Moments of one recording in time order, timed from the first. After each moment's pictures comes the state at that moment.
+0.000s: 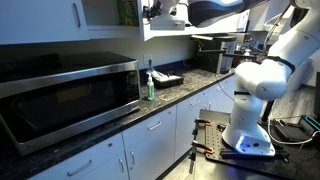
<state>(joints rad) 0.13 -0.64 0.18 -2.35 -1.19 1.90 1.64</state>
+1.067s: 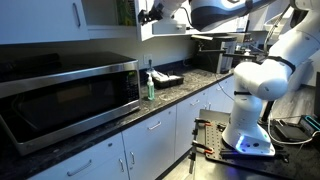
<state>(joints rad) 0.18 -0.67 0.14 -2.41 -1.19 2.04 1.59</state>
